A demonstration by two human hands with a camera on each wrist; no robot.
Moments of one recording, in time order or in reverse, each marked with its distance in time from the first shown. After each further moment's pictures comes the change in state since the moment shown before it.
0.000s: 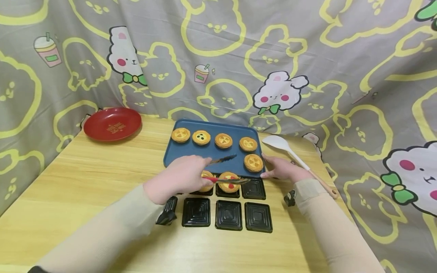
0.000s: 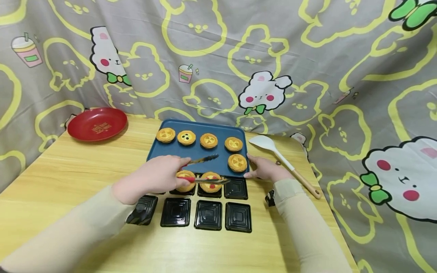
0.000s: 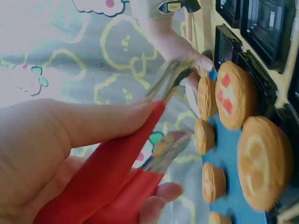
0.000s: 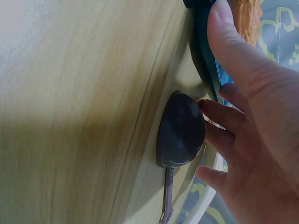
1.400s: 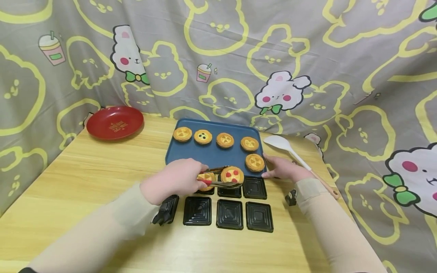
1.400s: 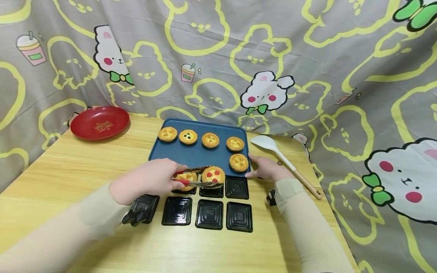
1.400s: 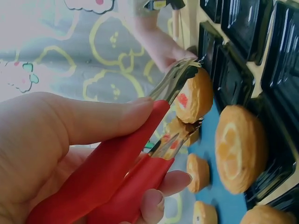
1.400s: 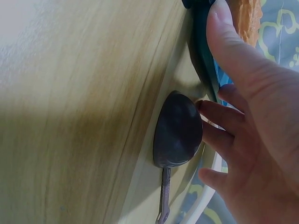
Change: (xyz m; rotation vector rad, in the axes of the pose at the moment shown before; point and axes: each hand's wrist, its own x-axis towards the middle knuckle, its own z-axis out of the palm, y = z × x) left_hand -0.010 -0.013 0.004 -0.041 -0.054 0.006; right_hand 0.004 0.001 -0.002 -0.019 -0.022 0.014
